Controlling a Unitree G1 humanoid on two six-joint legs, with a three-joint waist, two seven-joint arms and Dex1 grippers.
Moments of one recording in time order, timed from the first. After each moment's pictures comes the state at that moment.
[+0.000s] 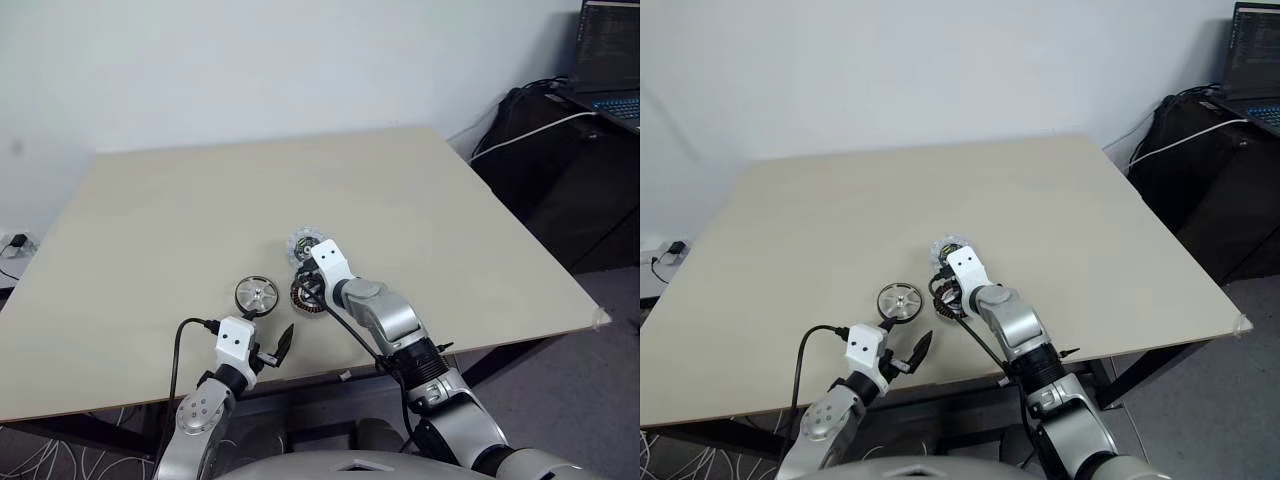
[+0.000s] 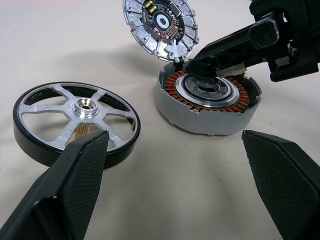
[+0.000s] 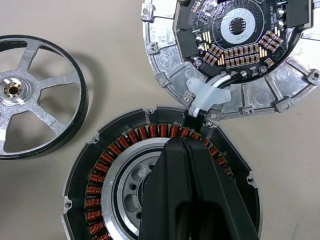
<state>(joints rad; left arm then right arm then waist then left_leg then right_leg) 0.35 0.14 -0.17 -0.08 -0.10 -0.05 -0.35 -0.44 0.01 0.29 0.23 0.01 0.82 0.26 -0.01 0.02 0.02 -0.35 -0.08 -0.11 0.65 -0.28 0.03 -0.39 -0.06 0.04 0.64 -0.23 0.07</state>
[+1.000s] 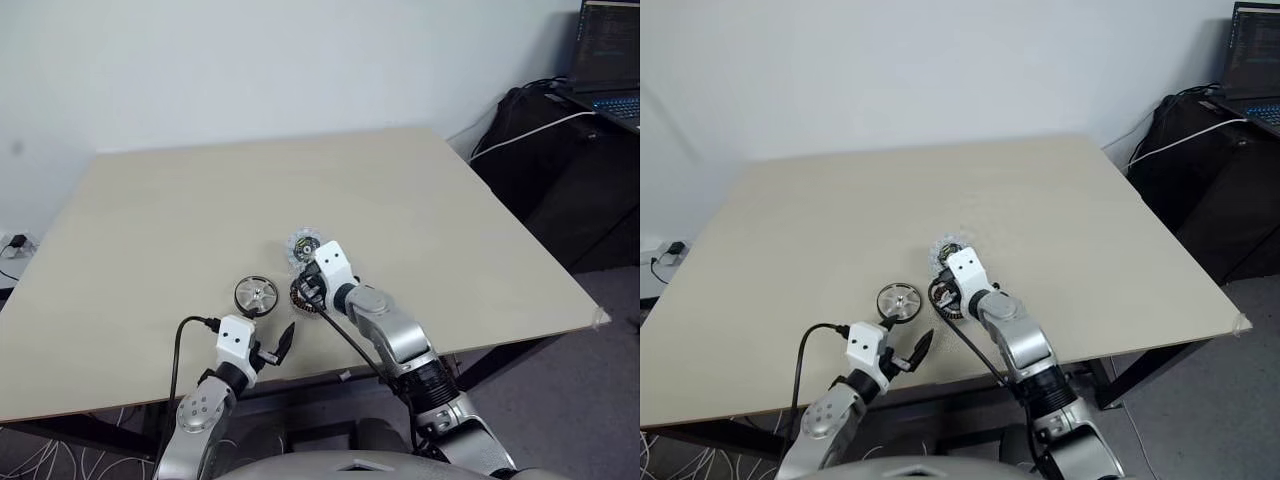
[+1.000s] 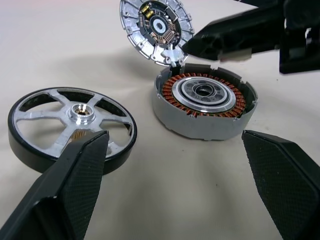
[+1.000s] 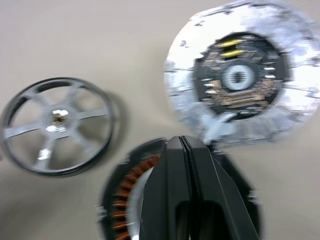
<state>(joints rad) 0.34 0.14 -0.17 -0.08 -0.10 -0.05 -0.36 -0.31 0.00 0.32 0.09 0.02 0.65 0.30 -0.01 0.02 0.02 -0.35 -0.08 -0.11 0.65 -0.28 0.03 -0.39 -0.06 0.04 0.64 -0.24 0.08</state>
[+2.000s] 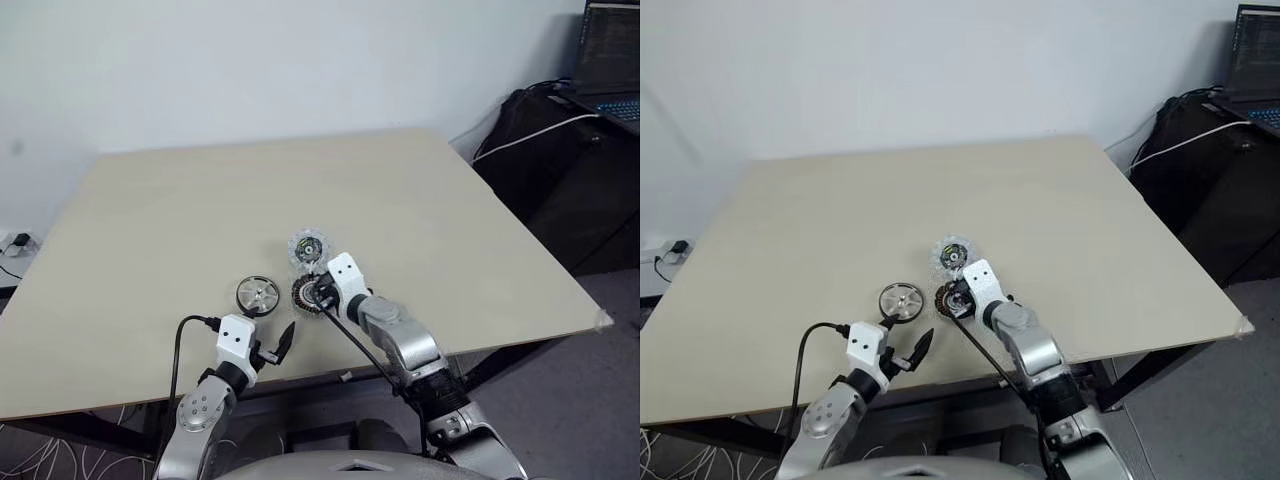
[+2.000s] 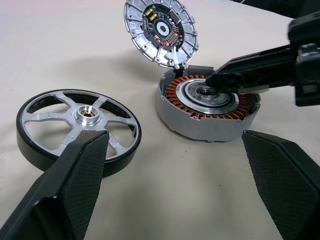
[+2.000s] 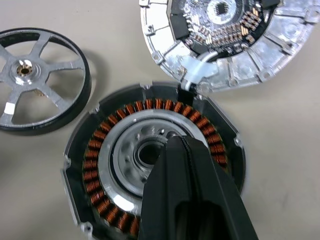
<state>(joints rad) 0.34 0.14 -0.17 -0.08 -0.10 -0.05 -0.36 -0.25 -0.07 0.28 0.11 0.01 0.63 0.31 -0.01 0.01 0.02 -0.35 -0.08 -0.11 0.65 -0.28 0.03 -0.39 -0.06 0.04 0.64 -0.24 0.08</state>
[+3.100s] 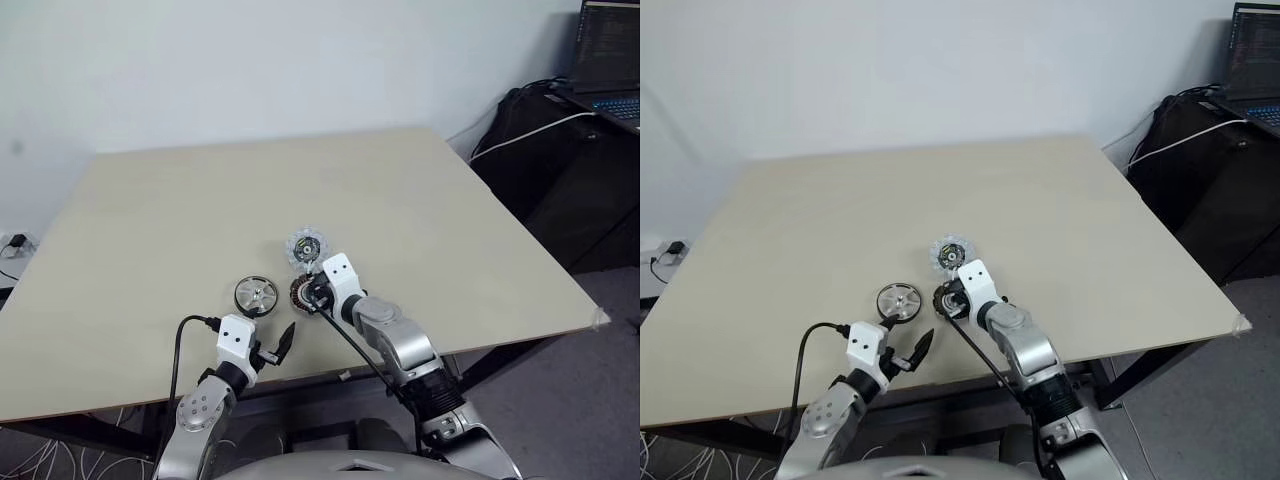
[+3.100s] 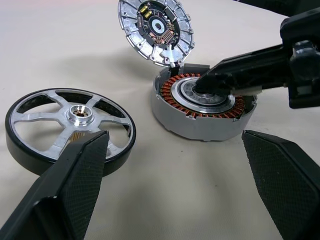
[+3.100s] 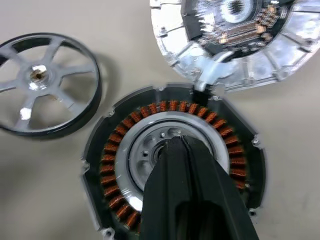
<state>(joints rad) 0.34 0.14 -0.17 -0.08 -0.10 -0.05 -0.37 -0.26 -0.04 0.32 0.10 0.04 0.68 0.33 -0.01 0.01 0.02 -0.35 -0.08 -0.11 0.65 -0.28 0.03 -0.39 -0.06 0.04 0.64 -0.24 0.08</state>
